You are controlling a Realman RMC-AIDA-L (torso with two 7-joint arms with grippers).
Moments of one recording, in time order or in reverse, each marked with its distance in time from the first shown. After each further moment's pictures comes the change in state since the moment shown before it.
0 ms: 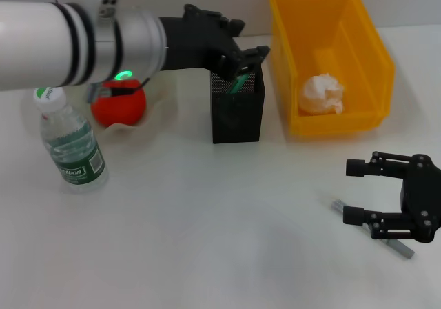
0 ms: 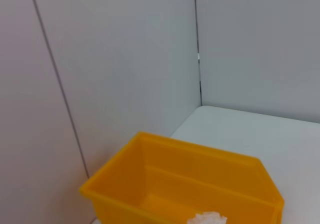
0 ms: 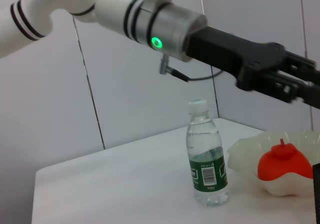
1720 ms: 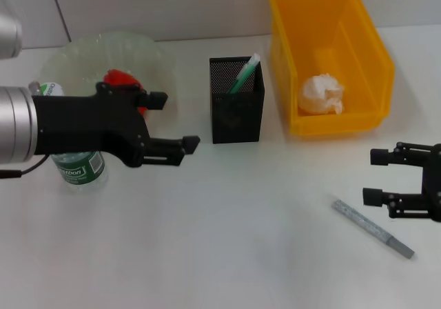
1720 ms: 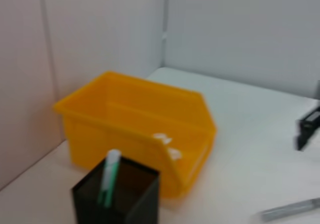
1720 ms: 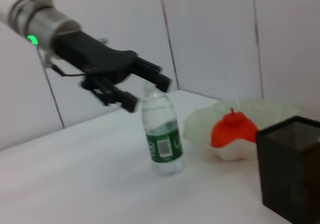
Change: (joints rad) left arm 0.277 0.002 -0.281 0.165 -0.220 0.475 0.259; right arm 0.005 -0.001 0.070 -0.121 -0.090 0.036 0.143
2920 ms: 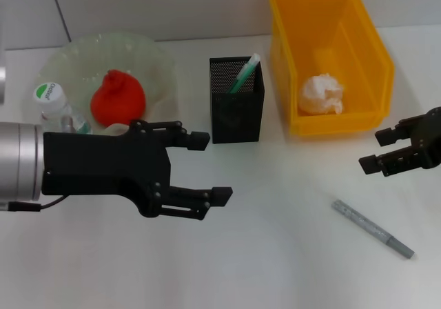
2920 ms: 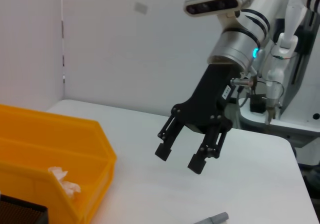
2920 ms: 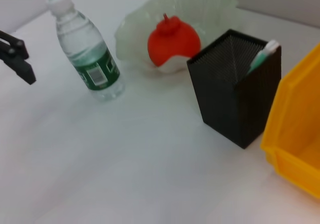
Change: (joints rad) left arm -0.021 -0.003 -0.039 -0.184 -0.222 0.166 0.237; right arm 0.210 -0.003 -0.133 -0.372 -0.363 -0.009 0.627
